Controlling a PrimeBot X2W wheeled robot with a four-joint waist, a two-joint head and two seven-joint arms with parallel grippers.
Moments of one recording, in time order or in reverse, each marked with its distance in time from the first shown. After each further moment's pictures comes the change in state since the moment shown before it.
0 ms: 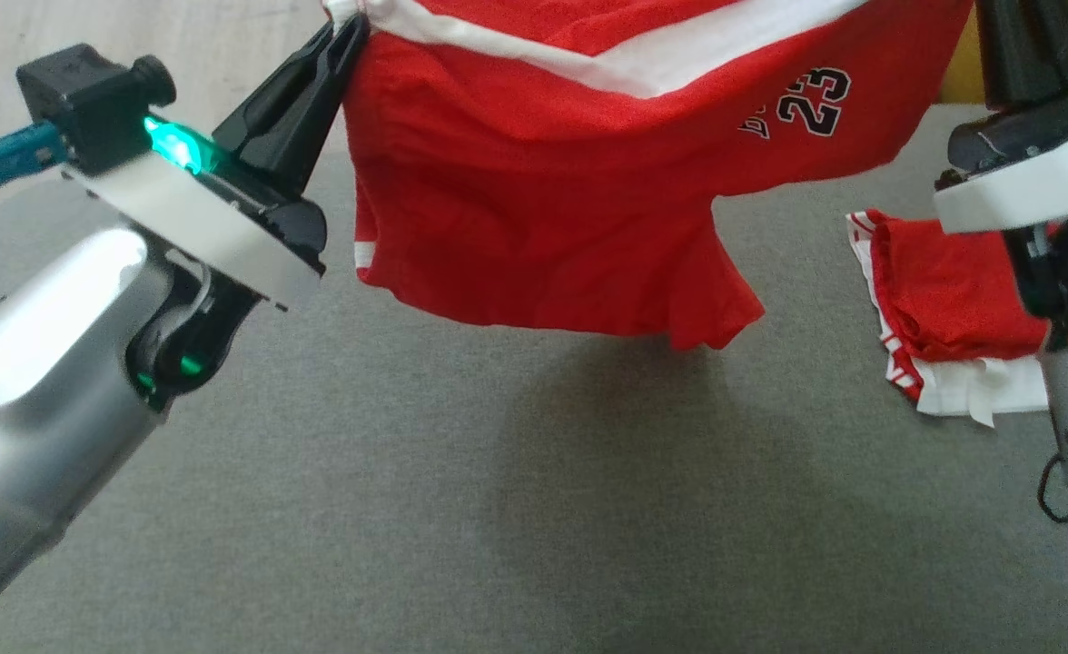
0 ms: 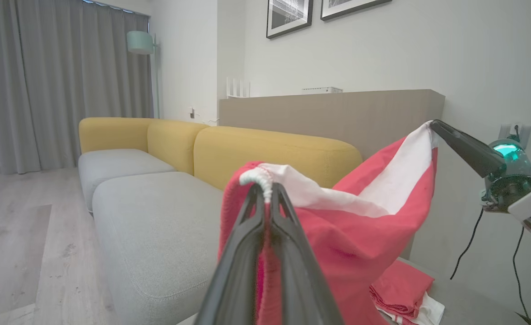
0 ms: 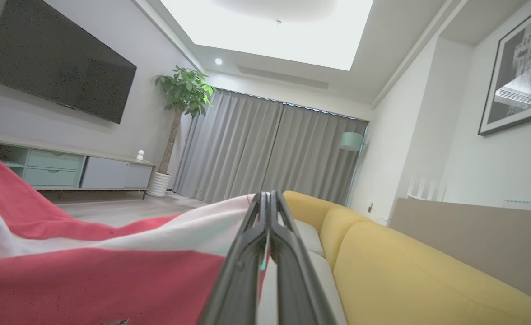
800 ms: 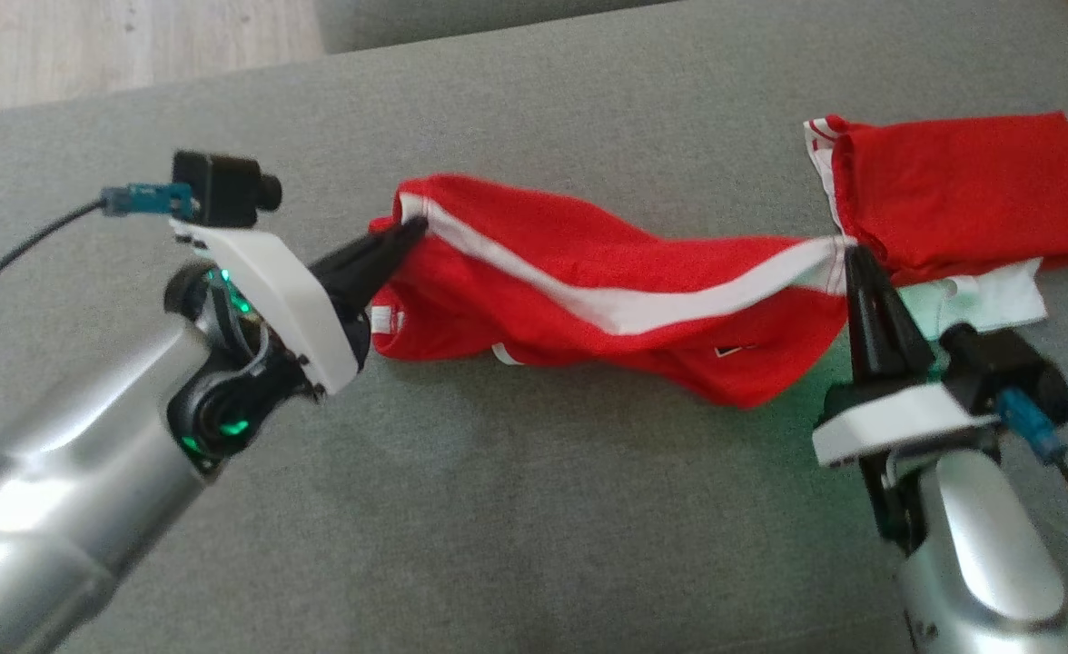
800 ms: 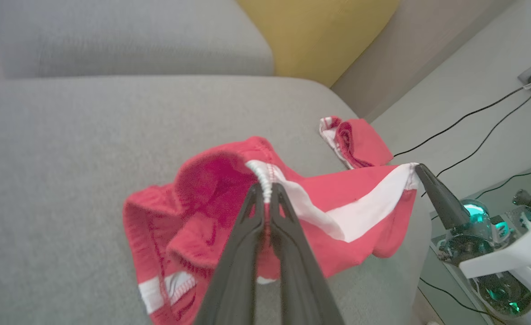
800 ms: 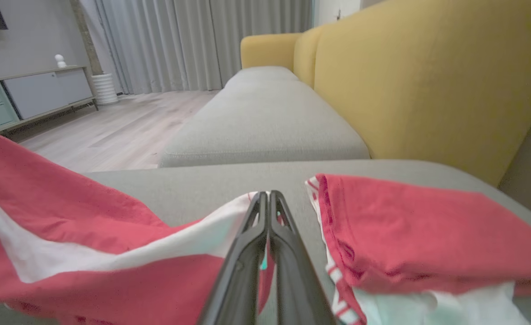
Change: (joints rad) left arm 0.157 -0.070 0.013 0.086 -0.231 -0.020 0.431; right arm 0.368 0.281 -0.154 0.237 -0.097 0.000 -0.165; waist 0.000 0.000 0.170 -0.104
